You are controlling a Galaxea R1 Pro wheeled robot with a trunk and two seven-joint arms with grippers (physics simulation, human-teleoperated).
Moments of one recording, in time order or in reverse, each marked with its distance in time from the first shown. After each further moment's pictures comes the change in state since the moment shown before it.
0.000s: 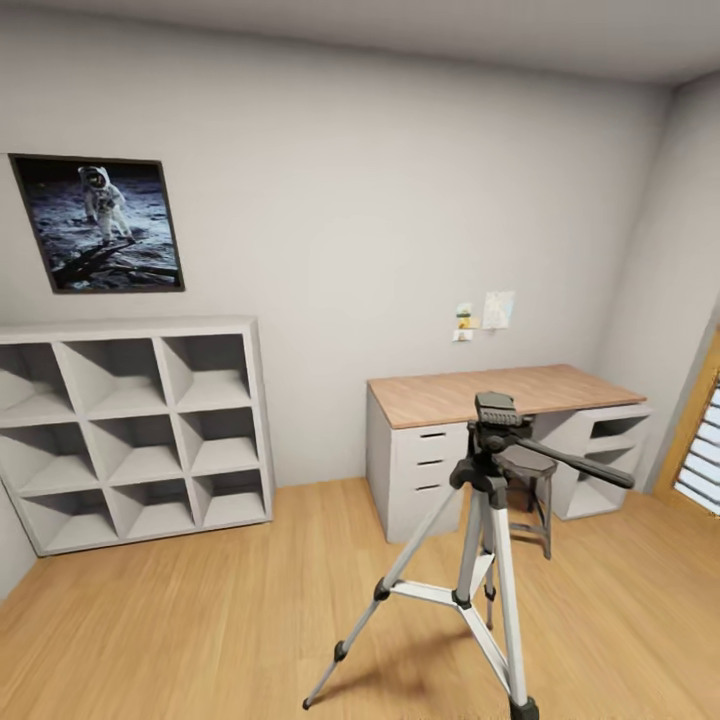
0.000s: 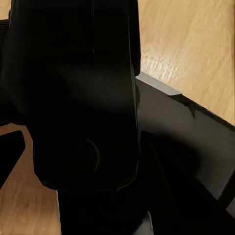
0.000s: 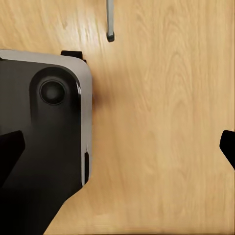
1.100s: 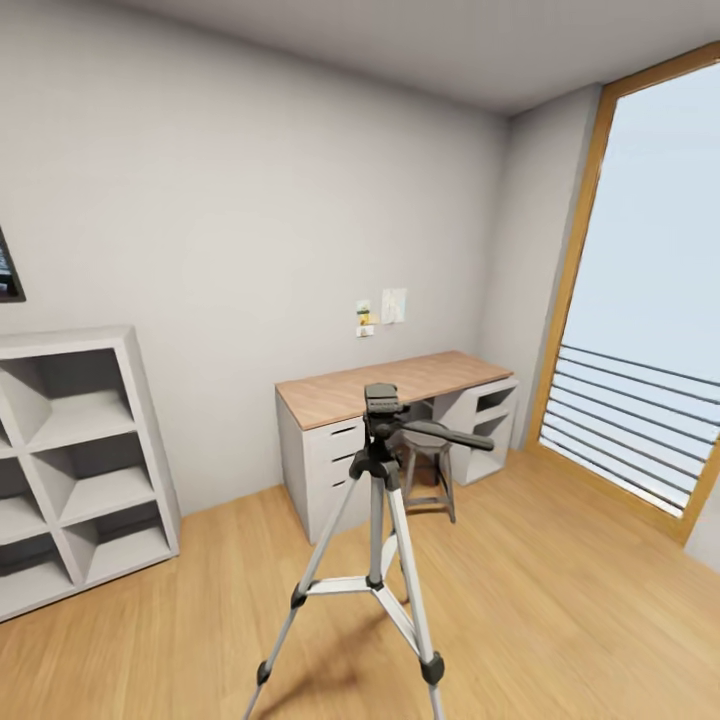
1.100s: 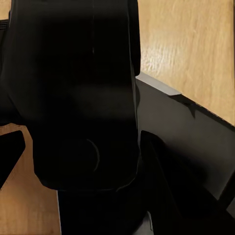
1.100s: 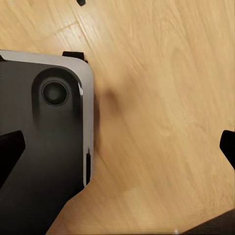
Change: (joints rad) left arm 0.000 0.000 0.000 0.000 0.000 0.000 0.000; right arm 0.000 0.004 0.000 0.000 0.000 -0.002 -0.001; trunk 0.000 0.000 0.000
